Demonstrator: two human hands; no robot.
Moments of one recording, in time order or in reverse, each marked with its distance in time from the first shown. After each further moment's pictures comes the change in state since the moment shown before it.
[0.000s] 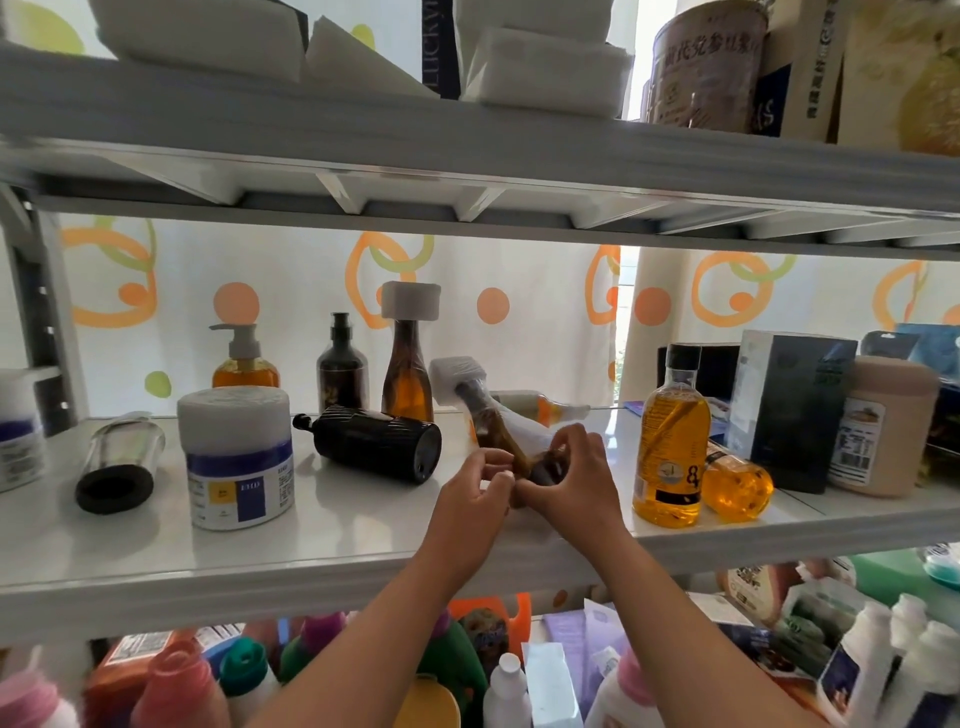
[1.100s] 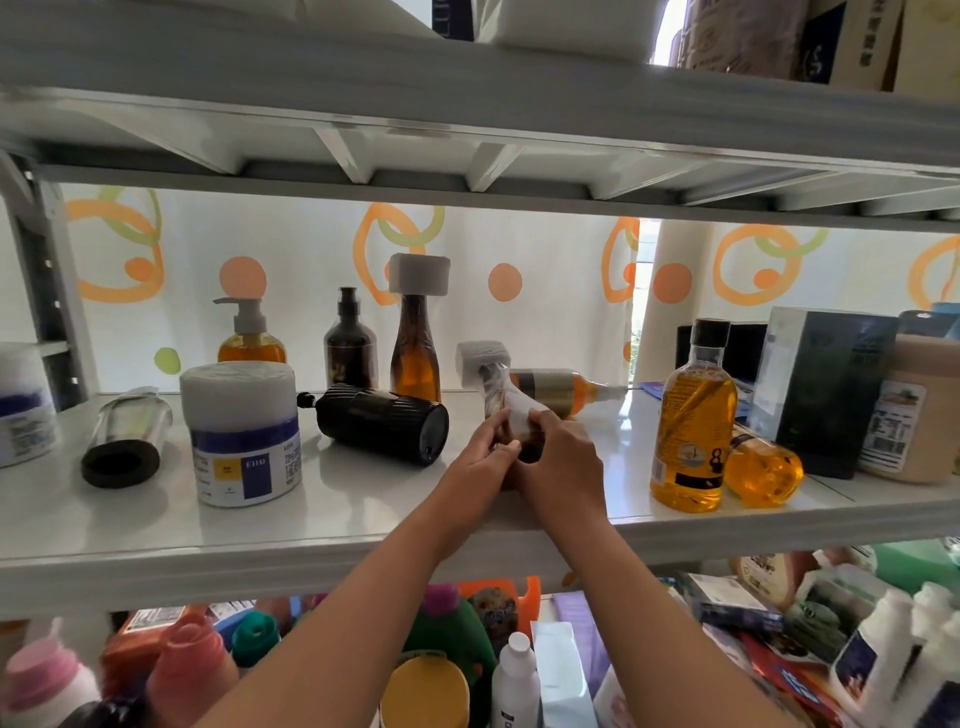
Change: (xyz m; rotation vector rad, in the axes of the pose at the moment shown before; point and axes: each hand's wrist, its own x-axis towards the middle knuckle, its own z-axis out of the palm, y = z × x) left_hand 0.016 -0.004 -0.010 -0.151 -0.168 -0.123; right_hand 0.000 -0.021 0.029 -0.185 0.076 -0.008
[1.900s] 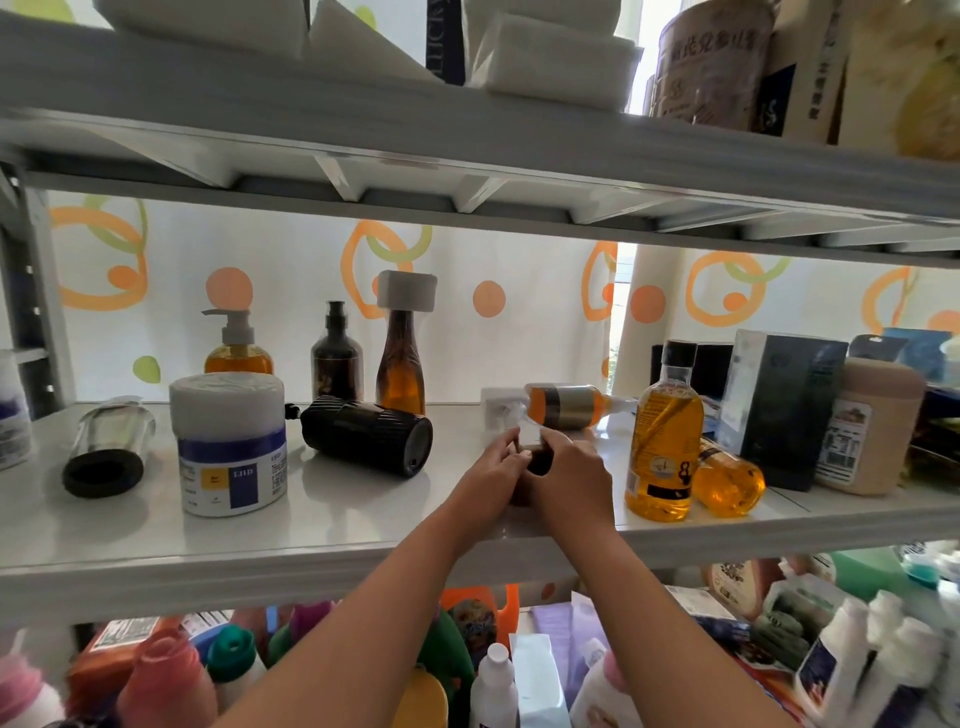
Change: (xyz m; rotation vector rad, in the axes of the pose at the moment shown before) left_hand 0.010 0.008 0.024 0.049 -0.048 -0.050; right_hand -0.002 0.008 -0.027 -0.092 -0.039 0.069
